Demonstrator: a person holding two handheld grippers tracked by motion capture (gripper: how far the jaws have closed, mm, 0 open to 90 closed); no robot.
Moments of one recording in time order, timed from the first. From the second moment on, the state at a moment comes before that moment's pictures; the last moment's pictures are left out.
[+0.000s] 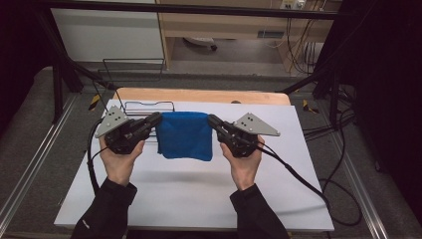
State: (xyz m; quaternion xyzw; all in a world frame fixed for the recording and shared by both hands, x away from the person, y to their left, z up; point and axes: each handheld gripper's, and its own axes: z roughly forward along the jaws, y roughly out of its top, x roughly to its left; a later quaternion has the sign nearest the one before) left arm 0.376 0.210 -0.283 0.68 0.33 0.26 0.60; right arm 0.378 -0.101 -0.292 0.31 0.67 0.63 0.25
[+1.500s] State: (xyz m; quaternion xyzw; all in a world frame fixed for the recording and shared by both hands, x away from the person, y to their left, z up) left arm 0.389 0.295 -0.231 0.61 0.36 0.33 0.63; right arm 0.415 -0.004 -0.232 0.25 0.65 0.66 0.28
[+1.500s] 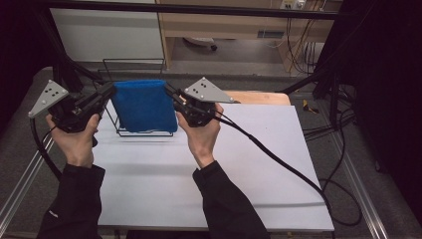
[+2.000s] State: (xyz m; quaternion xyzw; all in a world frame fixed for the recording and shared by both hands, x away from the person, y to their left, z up) left arm 0.399 0.317 -0.203 0.58 0.36 0.34 0.65; right arm 0.425 0.021 -0.201 0.23 0.64 0.67 0.29
